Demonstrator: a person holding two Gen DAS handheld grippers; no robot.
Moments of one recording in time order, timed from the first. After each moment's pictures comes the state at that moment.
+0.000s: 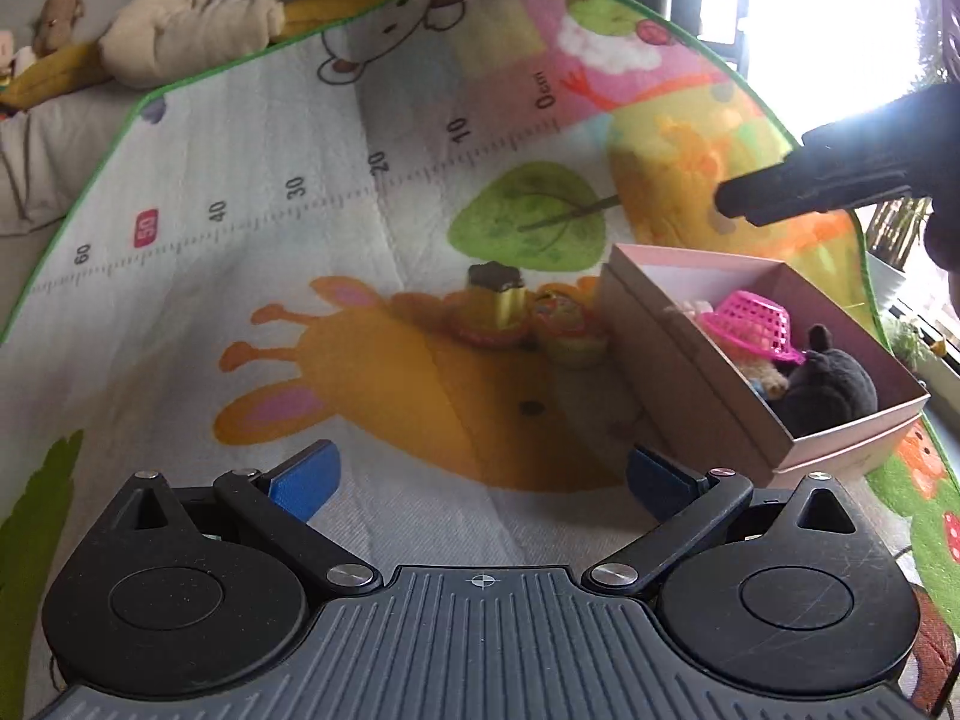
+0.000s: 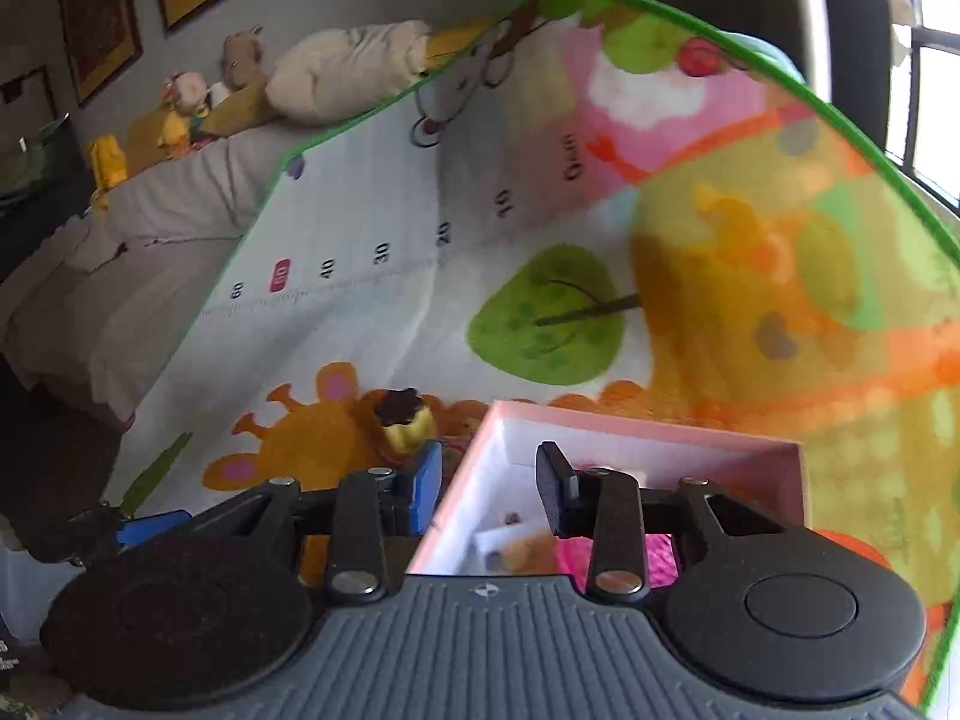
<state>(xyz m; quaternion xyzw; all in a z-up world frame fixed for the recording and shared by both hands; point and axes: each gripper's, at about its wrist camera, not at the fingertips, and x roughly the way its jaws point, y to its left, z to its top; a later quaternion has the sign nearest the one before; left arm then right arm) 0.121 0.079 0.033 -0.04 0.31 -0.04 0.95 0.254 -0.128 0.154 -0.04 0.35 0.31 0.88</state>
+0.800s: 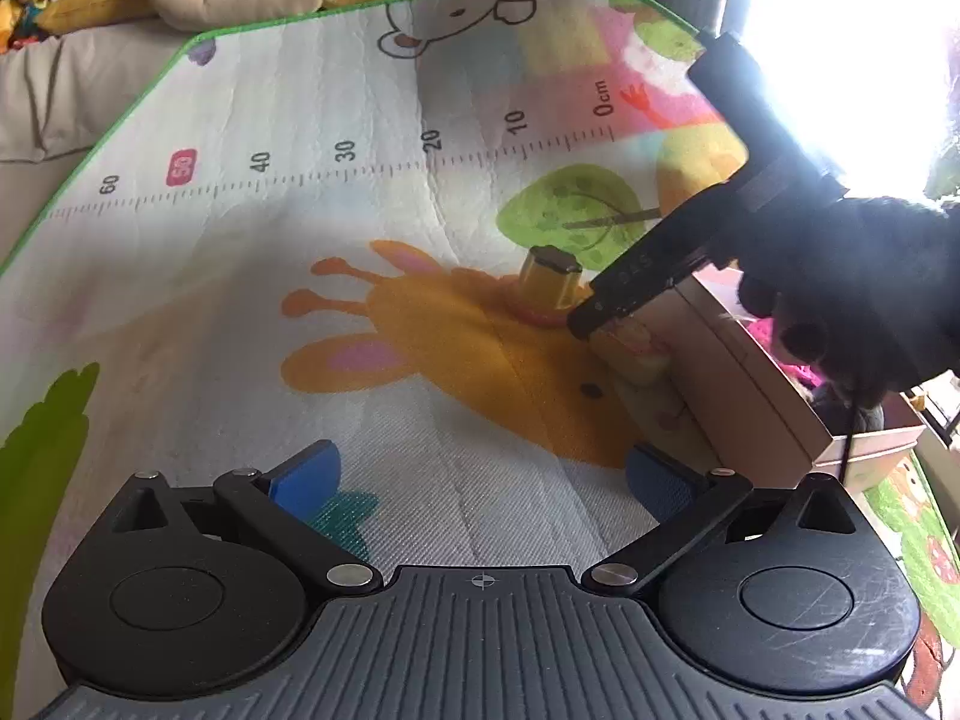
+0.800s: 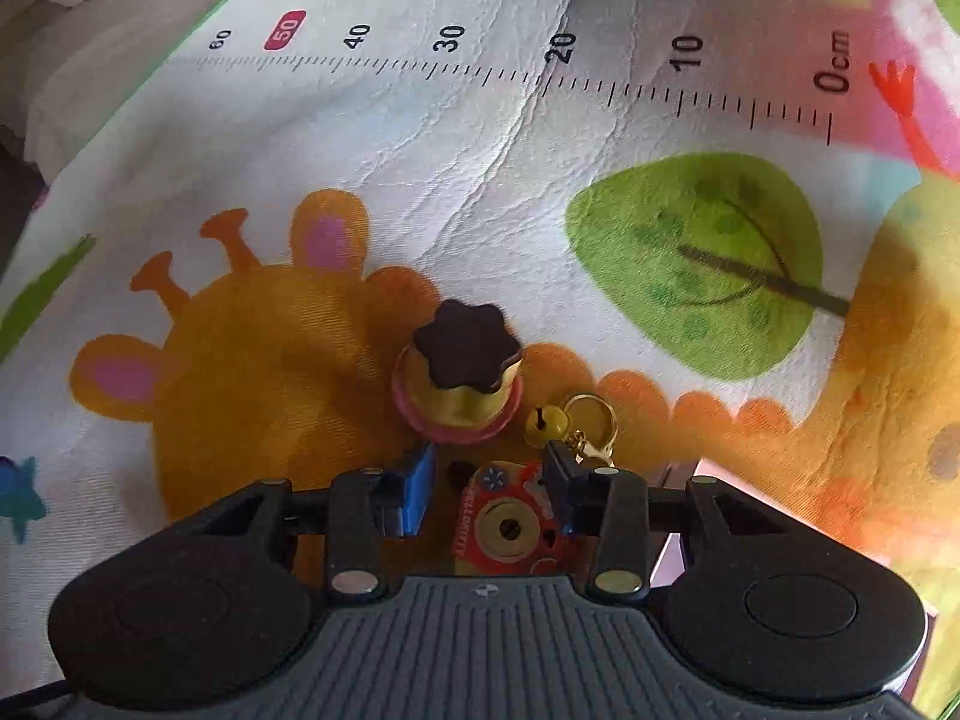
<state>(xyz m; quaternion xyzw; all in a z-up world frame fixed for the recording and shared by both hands) 0.109 0.127 0.021 -0.11 0.32 -0.05 0.94 0.304 0.008 0.080 -0.21 0.49 0.31 0.79</state>
